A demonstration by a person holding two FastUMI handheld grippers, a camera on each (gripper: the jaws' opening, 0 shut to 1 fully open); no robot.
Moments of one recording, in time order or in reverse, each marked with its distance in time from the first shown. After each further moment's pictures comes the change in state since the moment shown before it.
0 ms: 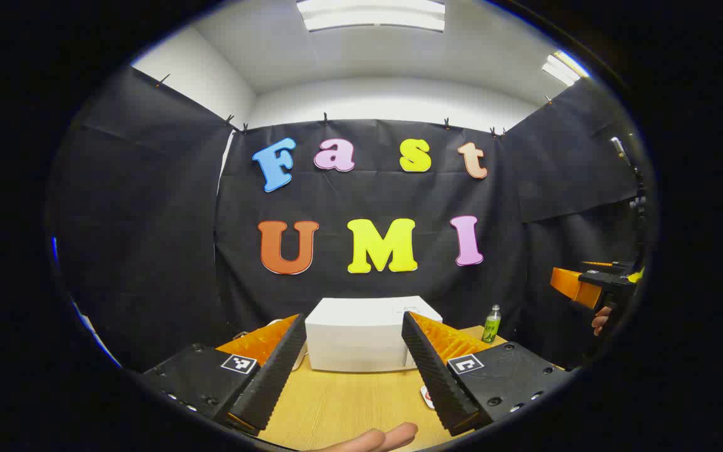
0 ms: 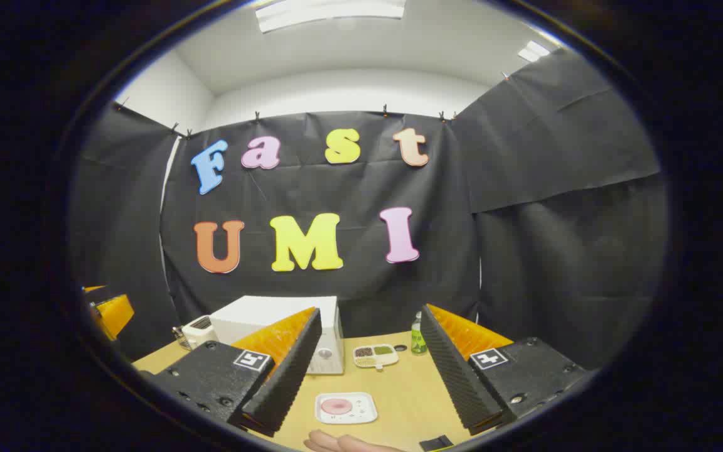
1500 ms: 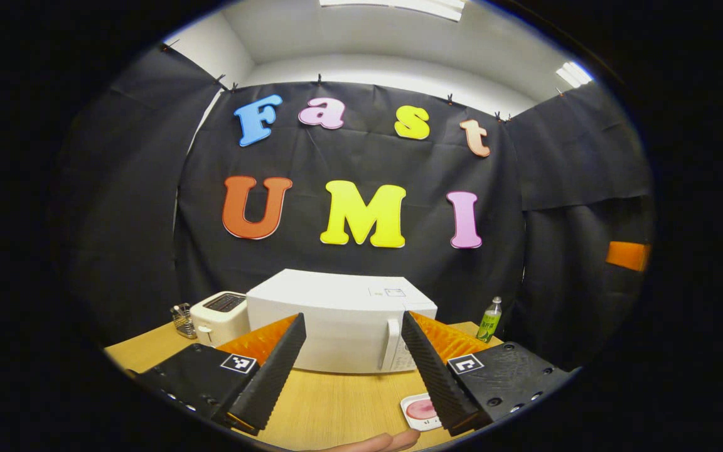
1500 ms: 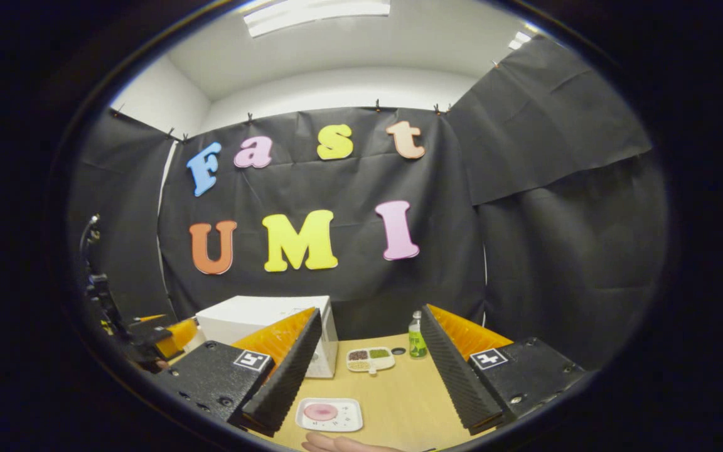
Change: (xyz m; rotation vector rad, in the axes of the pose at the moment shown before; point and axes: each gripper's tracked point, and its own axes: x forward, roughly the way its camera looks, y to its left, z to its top) left arm 0.157 -0.072 -0.125 -0.094 0.097 -0.096; right arm 0.052 -0.053 -0.042 0.039 -0.012 0.030
